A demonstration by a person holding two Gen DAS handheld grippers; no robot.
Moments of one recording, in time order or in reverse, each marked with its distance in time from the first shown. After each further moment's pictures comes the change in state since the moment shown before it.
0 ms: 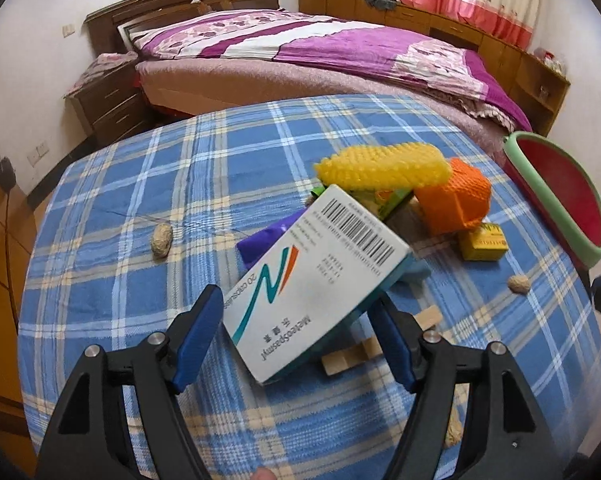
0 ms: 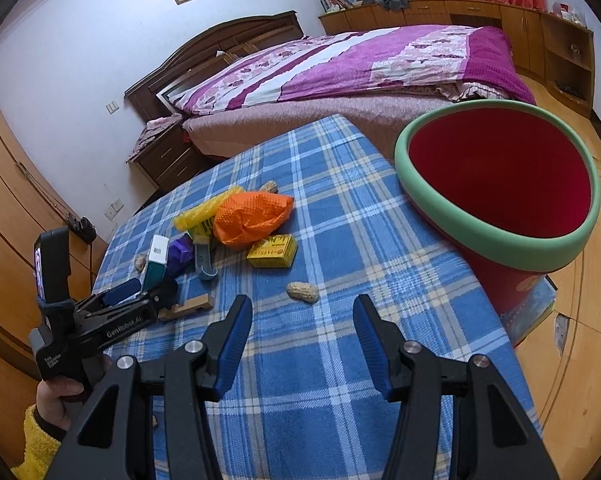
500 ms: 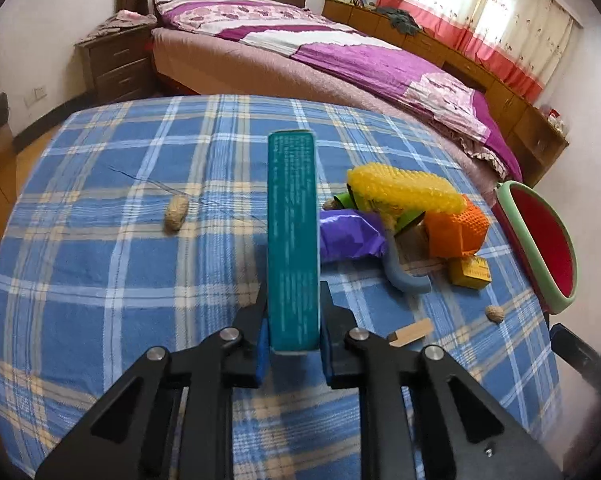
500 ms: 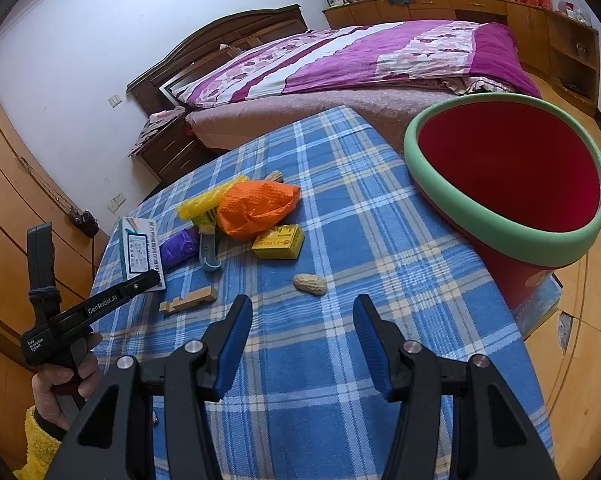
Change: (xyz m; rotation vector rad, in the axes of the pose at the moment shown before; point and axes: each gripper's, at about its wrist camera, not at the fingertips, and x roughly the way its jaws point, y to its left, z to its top) left arm -0.007 0.036 -0.007 -0.184 -0.009 -0.108; right arm 0.005 0.004 -0.002 -0.010 0.023 0.013
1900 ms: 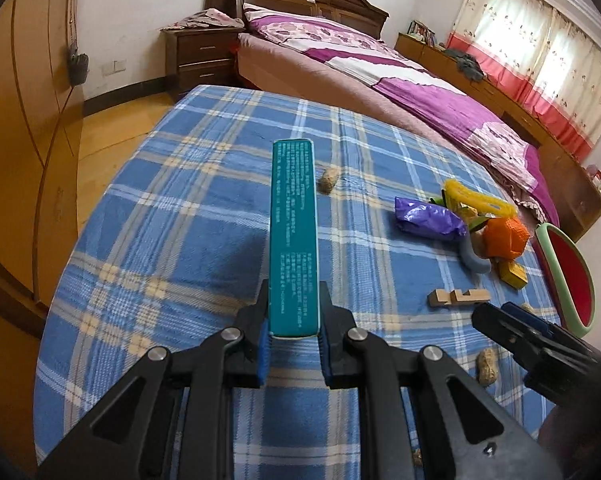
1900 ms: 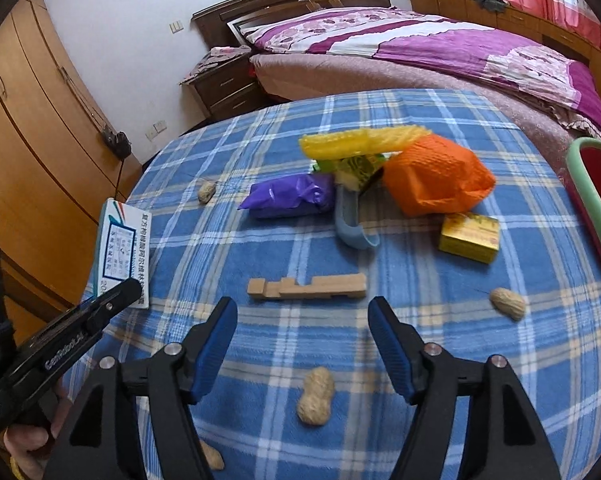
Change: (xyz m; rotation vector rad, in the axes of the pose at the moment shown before) left arm -0.061 0.068 -0.055 -0.207 -0.091 0.155; right arm 0.086 0.120 -0.011 -0.258 0.137 0.072
